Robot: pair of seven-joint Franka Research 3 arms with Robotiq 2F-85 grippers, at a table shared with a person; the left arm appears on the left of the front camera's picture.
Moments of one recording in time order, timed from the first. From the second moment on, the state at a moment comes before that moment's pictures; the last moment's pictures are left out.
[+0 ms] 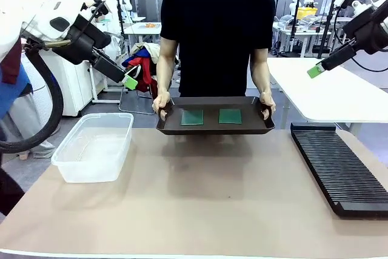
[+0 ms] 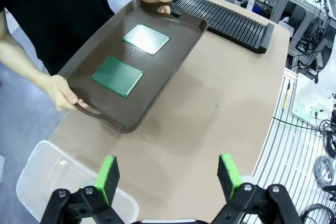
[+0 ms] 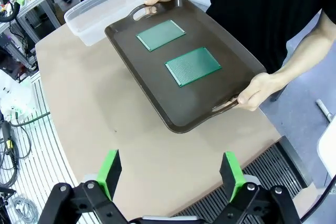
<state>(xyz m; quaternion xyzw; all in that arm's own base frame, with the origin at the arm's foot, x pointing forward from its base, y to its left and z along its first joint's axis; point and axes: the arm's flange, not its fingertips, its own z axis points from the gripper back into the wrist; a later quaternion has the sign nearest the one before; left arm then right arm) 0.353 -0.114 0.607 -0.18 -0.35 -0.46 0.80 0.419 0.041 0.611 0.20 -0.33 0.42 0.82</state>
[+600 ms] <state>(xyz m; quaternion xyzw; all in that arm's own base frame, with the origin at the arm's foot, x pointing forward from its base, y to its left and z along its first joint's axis) 0.353 -0.114 0.607 -0.18 -0.35 -0.46 0.80 0.419 0.040 0.611 0.20 -0.33 0.42 0.82</state>
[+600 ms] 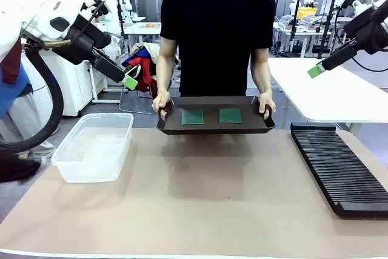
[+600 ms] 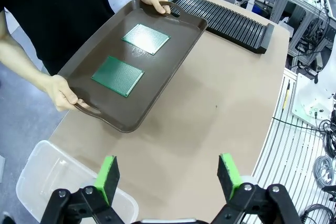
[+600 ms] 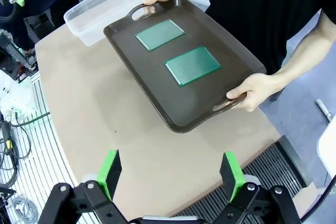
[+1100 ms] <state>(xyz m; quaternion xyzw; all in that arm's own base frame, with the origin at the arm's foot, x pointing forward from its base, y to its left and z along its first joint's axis) 0.353 -0.114 0.607 -0.18 -0.35 -0.46 0.80 0.419 0.040 0.611 0.20 -0.33 0.42 0.82</state>
